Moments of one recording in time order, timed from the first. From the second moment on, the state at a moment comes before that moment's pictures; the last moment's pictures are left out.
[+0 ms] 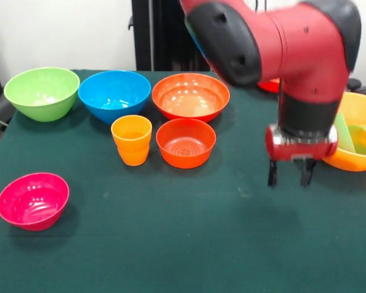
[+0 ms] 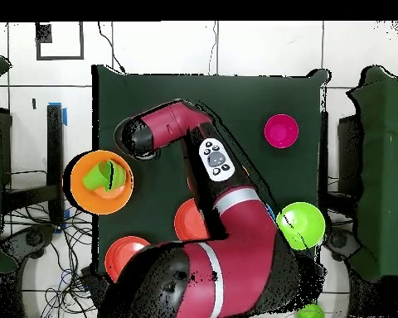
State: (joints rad) arm -0.29 -0.40 0.53 1.30 -0.64 0.78 2.14
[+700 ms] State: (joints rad) arm -0.22 -0.76 0.53 1.43 -0.35 1.17 2.14
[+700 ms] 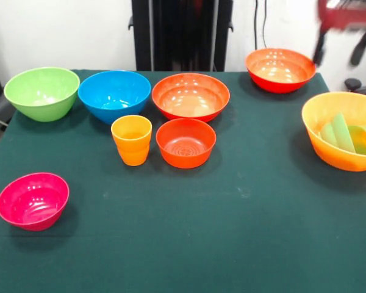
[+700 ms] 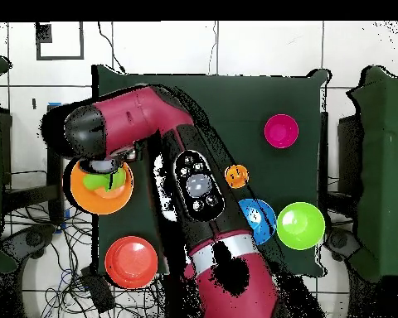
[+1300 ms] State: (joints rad) arm 0.07 -0.86 0.49 1.47 -0.19 1.15 2.24
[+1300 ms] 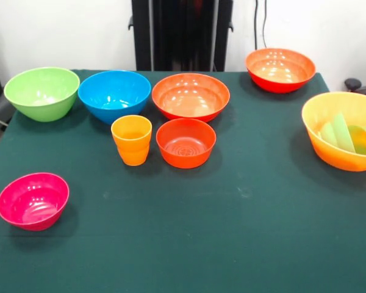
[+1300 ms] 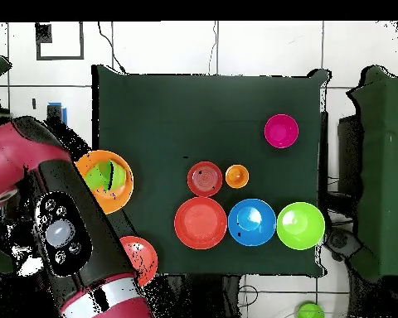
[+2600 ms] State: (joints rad) arm 0.20 -0.69 0.24 1.81 -0.27 0.61 2.25
